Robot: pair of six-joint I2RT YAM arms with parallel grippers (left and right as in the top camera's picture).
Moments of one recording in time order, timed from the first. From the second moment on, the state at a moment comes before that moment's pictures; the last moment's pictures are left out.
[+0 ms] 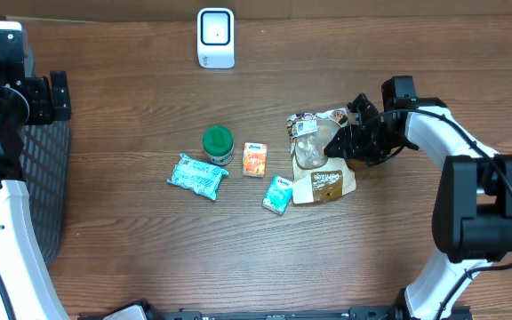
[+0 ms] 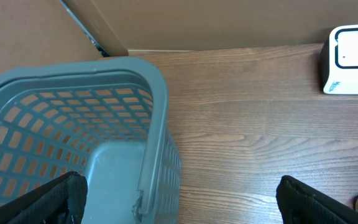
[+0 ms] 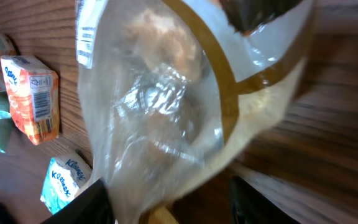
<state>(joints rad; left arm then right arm) 0.35 1.38 1.69 -0.95 0.03 0.29 0.02 1.98 1.27 -0.77 -0.59 -0.06</state>
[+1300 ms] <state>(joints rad) 0.35 1.38 1.69 -0.95 0.03 0.29 0.21 1.42 1.56 -1.09 -0.75 -0.10</state>
